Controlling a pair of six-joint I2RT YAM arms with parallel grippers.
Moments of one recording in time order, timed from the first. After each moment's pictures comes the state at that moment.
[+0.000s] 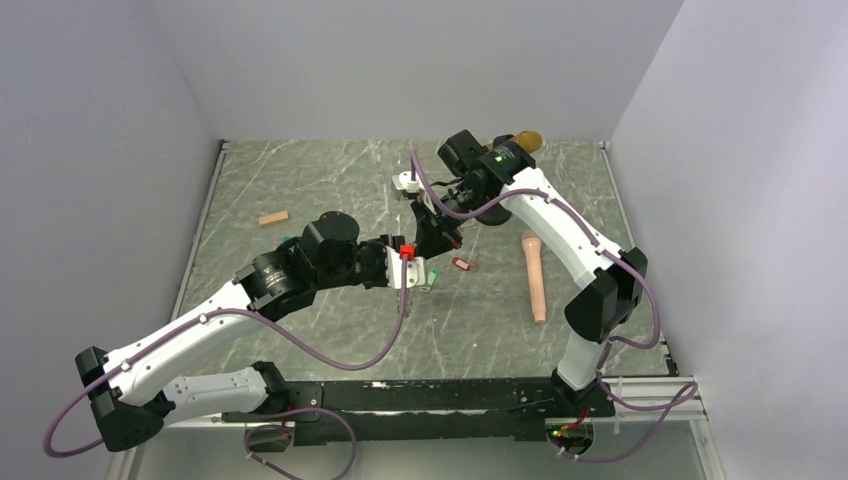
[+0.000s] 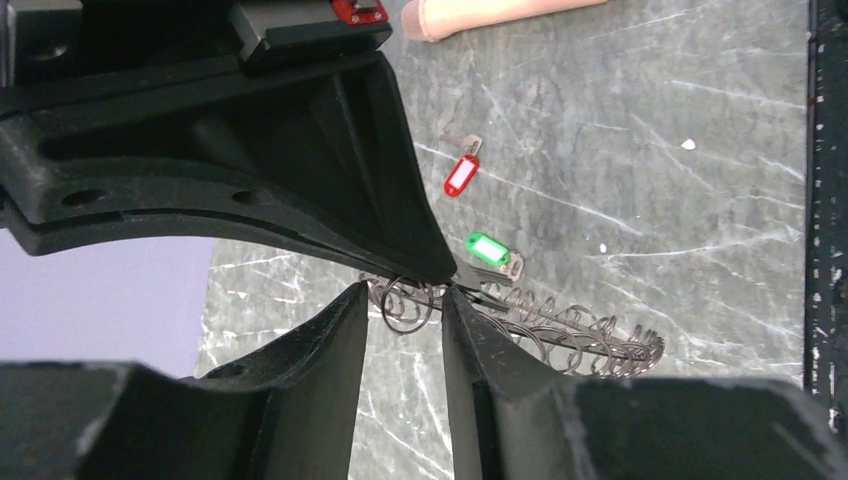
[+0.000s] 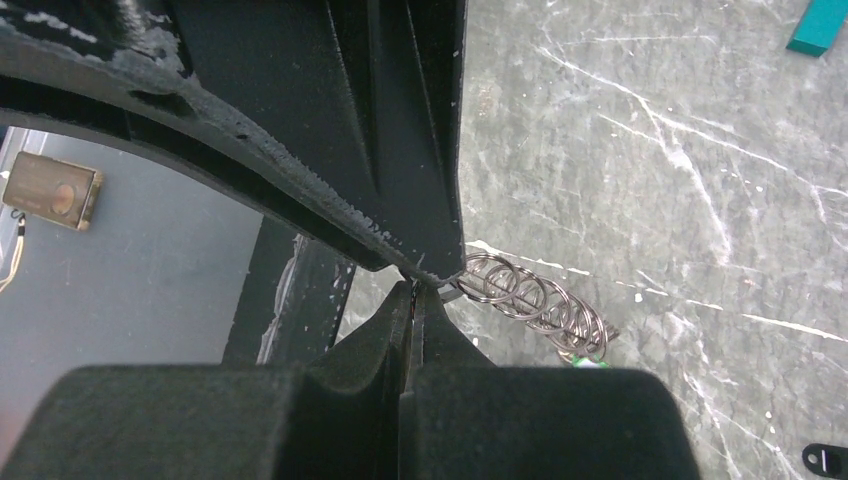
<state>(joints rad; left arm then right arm) -0.93 1.04 1.11 -0.48 0.19 0.69 0.64 1.77 1.87 -1.34 -1.02 -0.88</state>
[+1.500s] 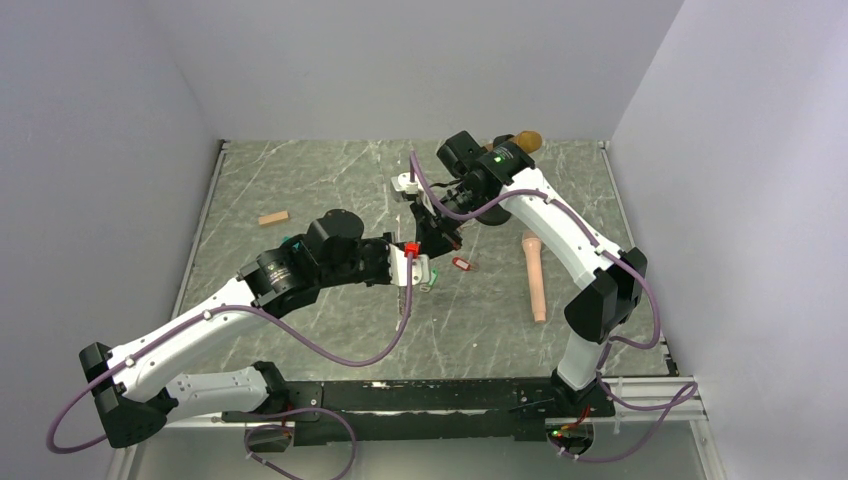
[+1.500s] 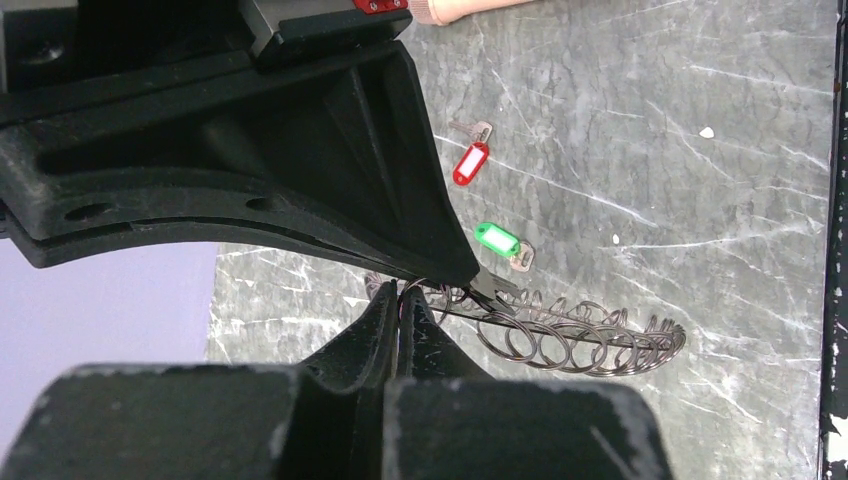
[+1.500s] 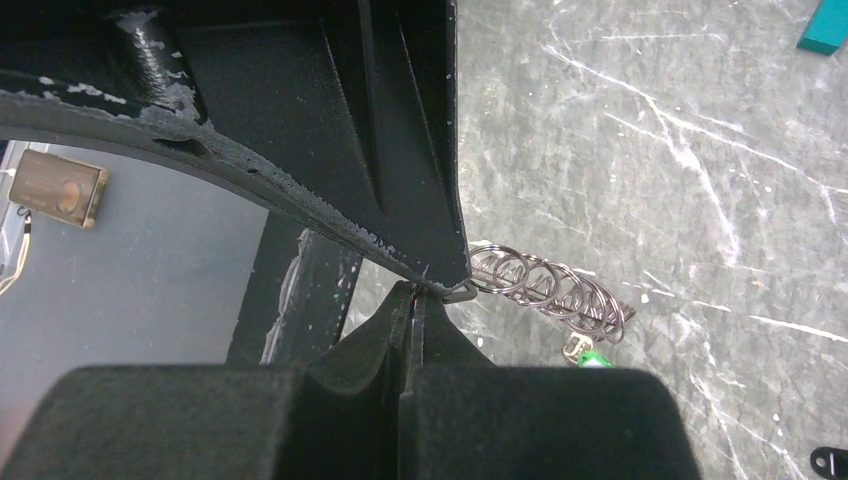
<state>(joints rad) -0.94 1.07 1.13 -0.49 0.15 0.71 0.64 1.77 1.86 -1.34 -1.02 -0.88</state>
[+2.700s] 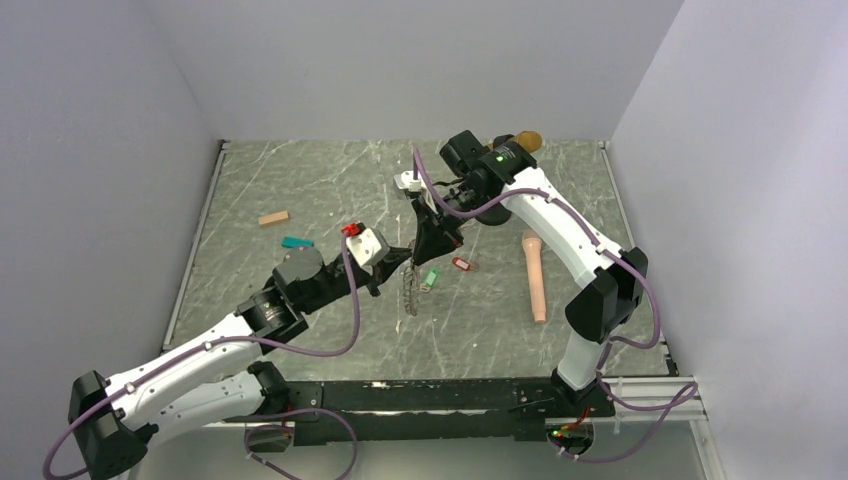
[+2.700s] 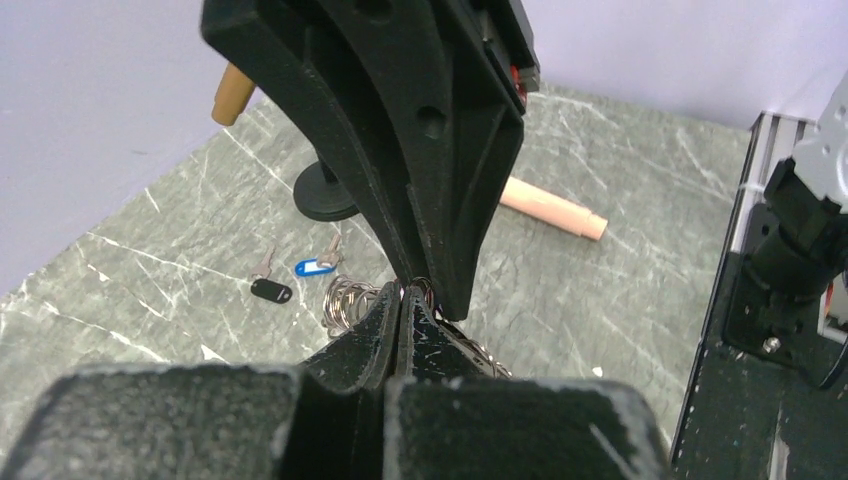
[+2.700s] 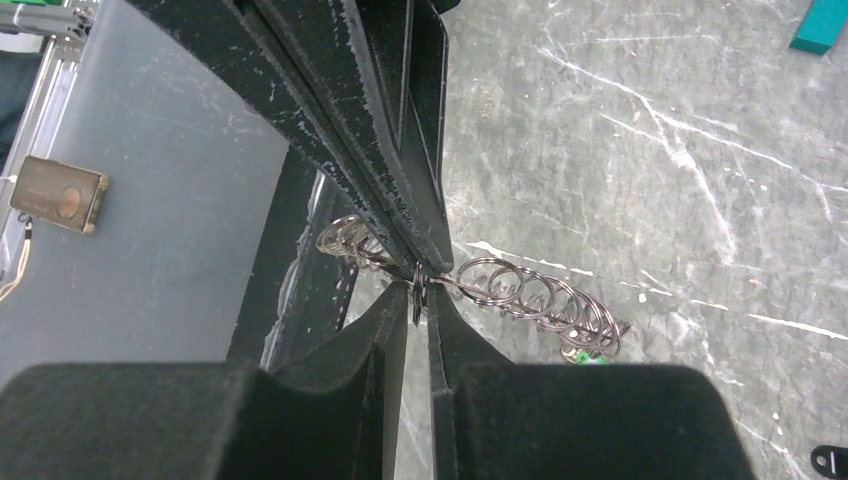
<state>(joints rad) -0.88 0.85 0.69 0.17 0.12 0.09 0.63 1.77 1.85 -1.34 -1.03 -0.88</state>
